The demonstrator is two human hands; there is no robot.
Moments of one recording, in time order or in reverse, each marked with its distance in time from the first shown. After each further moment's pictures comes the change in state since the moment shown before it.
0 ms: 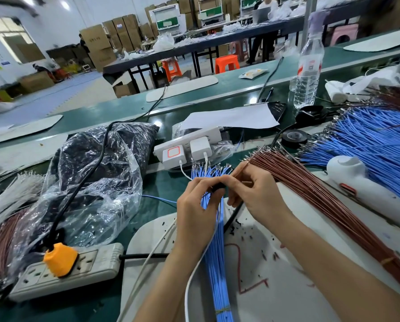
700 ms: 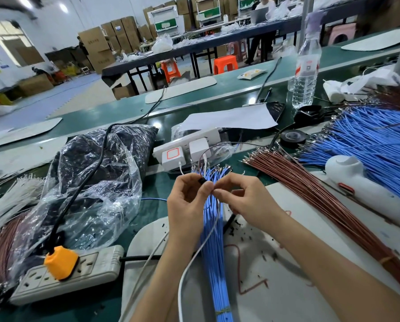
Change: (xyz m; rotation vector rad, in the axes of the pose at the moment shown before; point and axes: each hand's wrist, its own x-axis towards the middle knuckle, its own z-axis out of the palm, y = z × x) left_hand 0.006 -0.005 -0.003 -0.558 0.118 -0.336; right_hand -0.003 -0.001 0.001 -0.141 -0.184 0.024
